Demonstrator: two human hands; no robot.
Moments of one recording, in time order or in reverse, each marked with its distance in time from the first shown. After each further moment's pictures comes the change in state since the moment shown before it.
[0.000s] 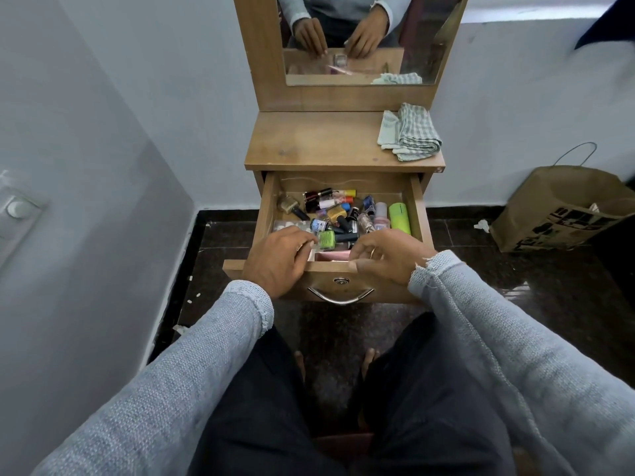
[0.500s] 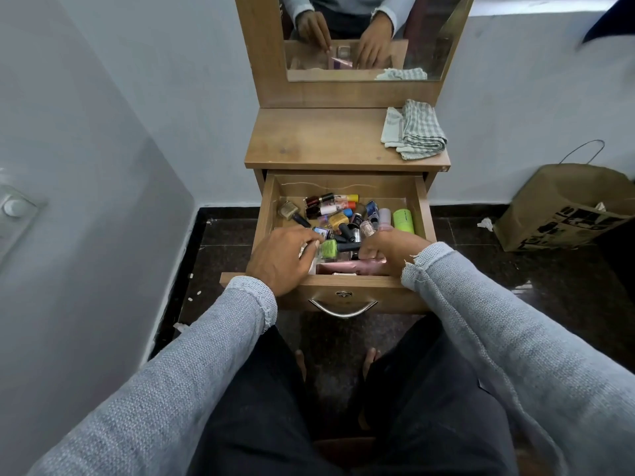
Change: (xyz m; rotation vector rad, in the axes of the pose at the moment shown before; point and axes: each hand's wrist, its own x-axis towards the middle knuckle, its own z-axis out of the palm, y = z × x) left_hand 0.010 -0.002 0.005 -0.073 -0.043 -0.024; right_hand 0.035 0.019 -0.001 -0.330 -0.238 0.070
